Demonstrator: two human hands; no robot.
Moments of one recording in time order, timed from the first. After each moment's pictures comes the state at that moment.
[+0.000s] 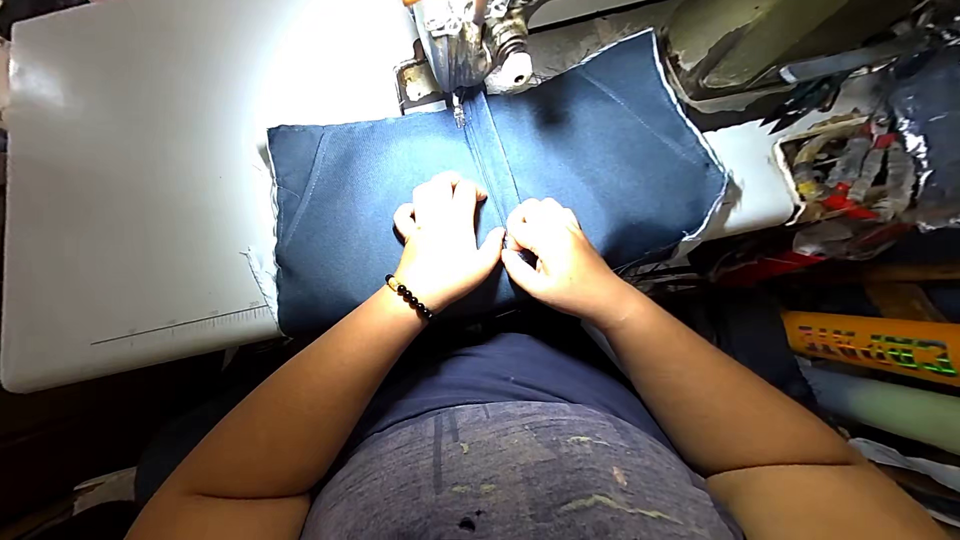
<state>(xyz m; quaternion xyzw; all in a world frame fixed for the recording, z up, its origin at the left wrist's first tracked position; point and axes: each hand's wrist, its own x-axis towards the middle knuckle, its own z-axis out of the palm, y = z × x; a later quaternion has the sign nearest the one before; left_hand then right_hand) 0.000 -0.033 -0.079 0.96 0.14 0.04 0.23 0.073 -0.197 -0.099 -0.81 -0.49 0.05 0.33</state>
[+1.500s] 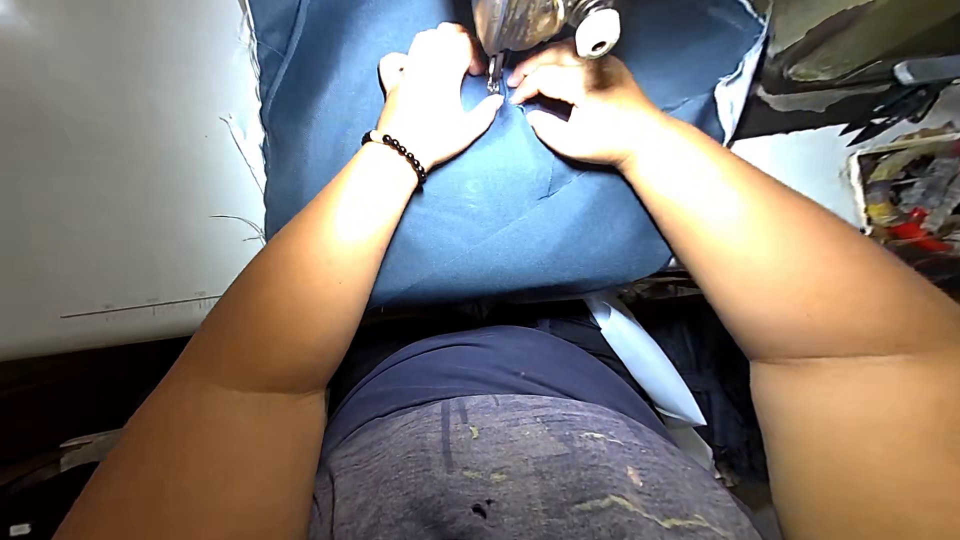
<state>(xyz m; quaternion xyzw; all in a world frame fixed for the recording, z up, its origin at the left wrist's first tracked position) 0.092 0.065 -0.082 0.98 0.07 0.10 0.18 0.224 -0.126 -0.099 -0.69 -0.66 -0.03 0.29</state>
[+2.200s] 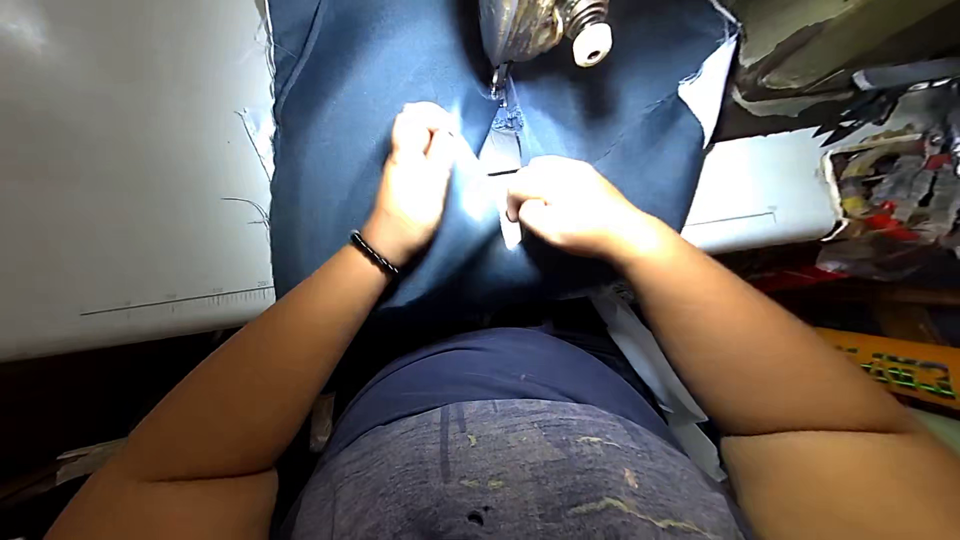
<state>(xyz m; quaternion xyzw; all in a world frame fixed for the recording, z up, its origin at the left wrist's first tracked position) 0.001 0.038 -0.087 0.87 0.02 0.26 0.43 0.122 -0.152 -0.077 -0.74 -0.61 0.08 0.27</state>
